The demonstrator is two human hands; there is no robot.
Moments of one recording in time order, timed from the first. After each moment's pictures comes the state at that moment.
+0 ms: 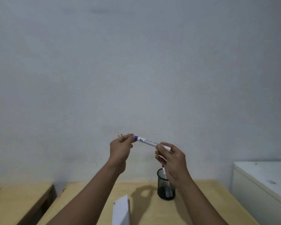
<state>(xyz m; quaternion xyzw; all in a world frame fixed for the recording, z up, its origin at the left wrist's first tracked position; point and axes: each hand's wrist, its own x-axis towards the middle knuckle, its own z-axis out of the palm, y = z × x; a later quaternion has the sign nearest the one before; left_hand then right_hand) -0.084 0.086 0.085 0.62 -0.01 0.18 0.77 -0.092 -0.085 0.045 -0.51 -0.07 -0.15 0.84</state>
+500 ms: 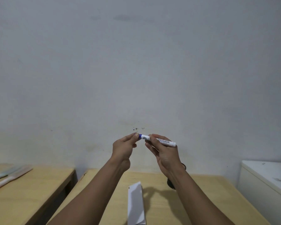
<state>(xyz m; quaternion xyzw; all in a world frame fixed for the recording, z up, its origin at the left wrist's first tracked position) -0.155 0.126 0.079 0.57 0.04 0.13 0.81 -0.147 -0.014 0.063 -0.44 -0.16 -0.08 0.88</state>
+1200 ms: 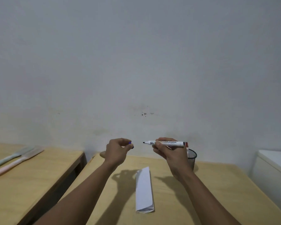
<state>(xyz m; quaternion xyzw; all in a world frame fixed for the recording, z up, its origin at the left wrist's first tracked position) -0.116 0.191 -0.008 0.82 0.09 0.24 0.51 -0.127 -0.017 -0.002 -0.55 -0.14 -0.09 0.82</state>
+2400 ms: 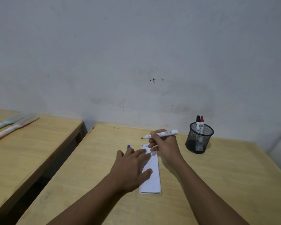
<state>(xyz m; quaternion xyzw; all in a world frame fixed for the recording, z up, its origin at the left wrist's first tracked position) -0.140 0.171 -0.127 0.98 -0.13 0.09 0.08 -0.068 0.018 -0.093 -0.69 -0.07 -0.01 0.72</state>
